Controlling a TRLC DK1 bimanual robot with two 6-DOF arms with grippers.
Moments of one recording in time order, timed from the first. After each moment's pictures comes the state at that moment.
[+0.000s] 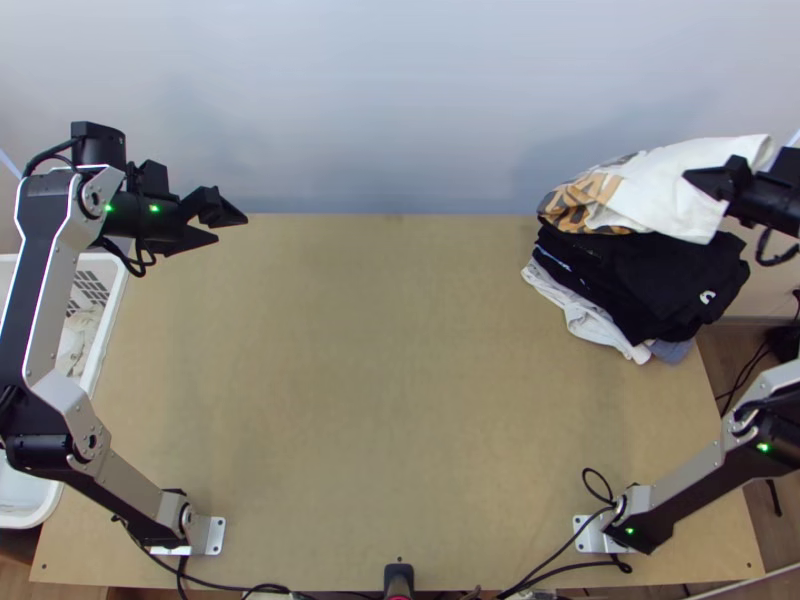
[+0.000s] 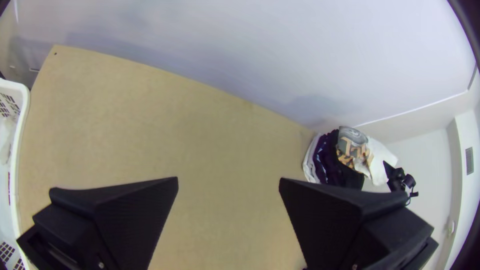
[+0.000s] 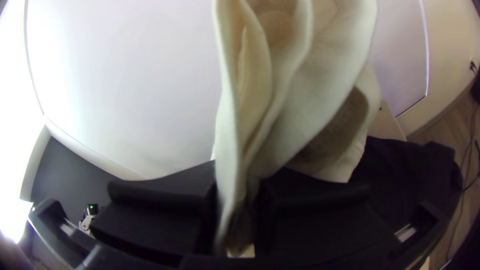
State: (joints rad) left arm 0.08 1.73 1.97 -1.18 0.54 -0.29; right arm -0.47 1.82 1.97 -0.75 -0.89 0.37
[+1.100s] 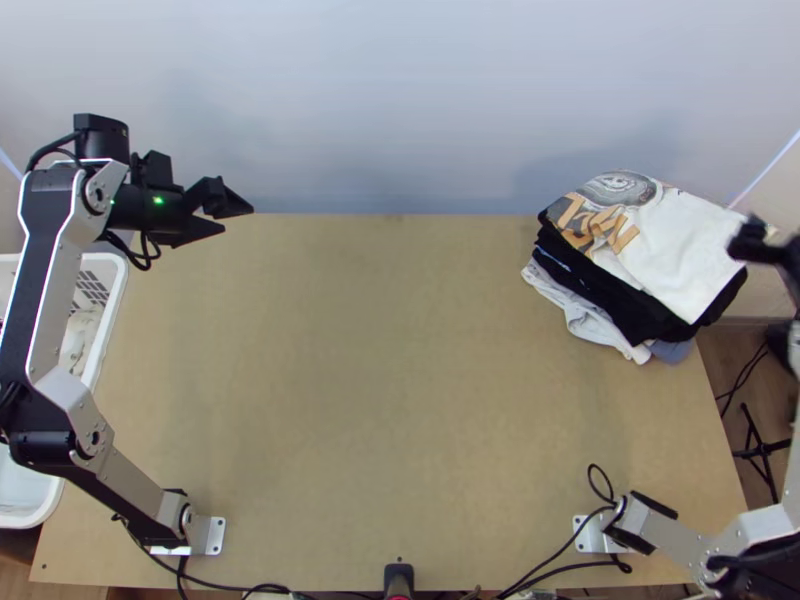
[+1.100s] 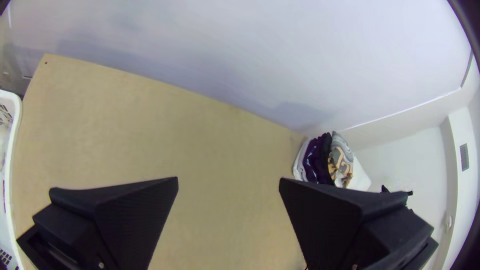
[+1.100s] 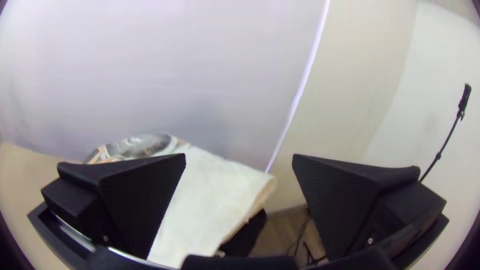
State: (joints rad) left arm 0.06 1.74 2.01 -1.15 0.56 -0.32; right arm -0.47 1.24 1.35 -0.37 -0.12 -0.24
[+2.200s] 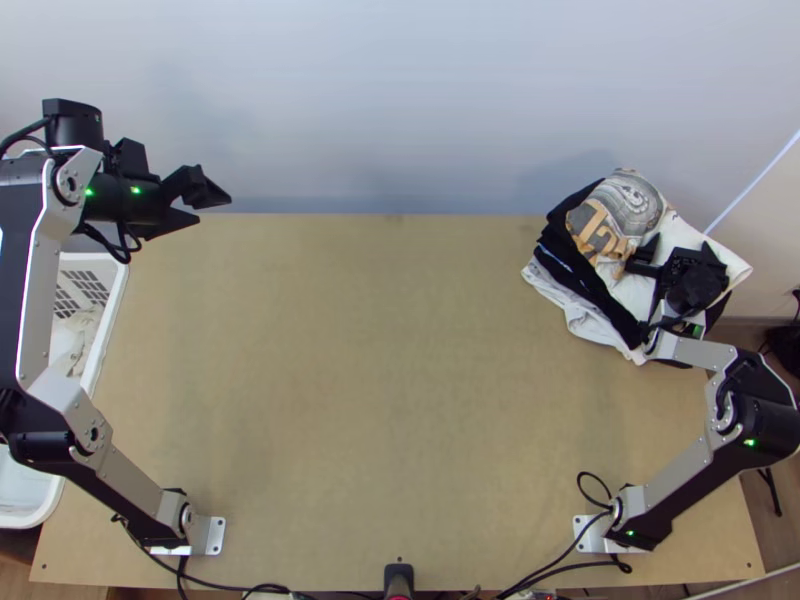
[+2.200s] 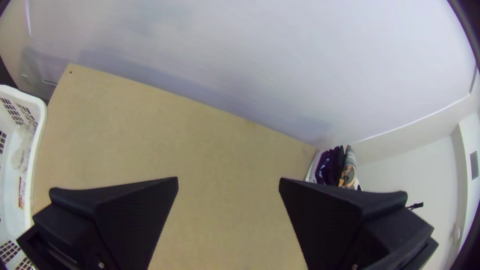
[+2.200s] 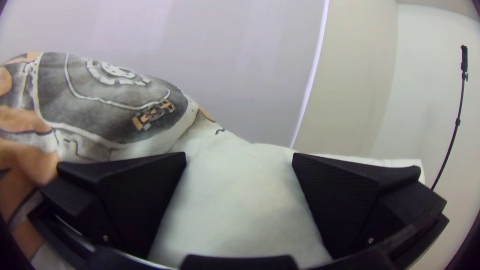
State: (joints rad) left arm 0.09 1.76 2.15 -1.25 0.47 -0.32; right arm -0.29 1.87 0.83 0.98 0.16 -0.23
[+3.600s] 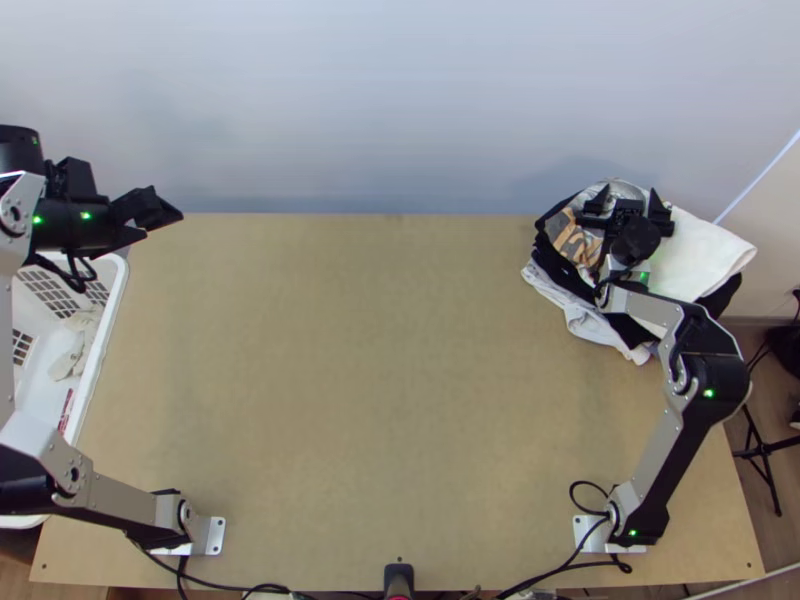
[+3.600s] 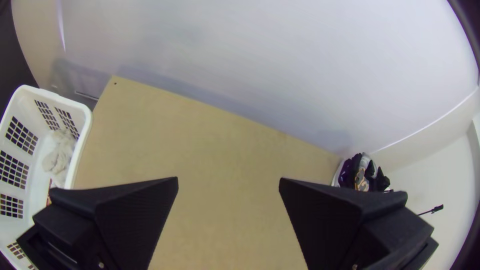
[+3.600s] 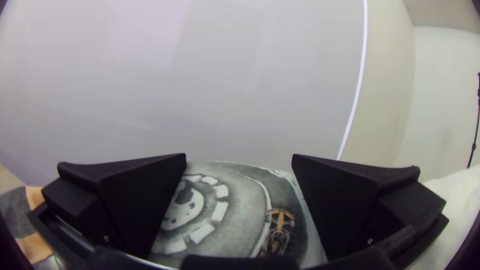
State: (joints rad) left arm 0.23 1.58 1.99 -1.25 0.39 -0.20; right arm -0.05 2.07 1.23 0.97 0.31 -0.27
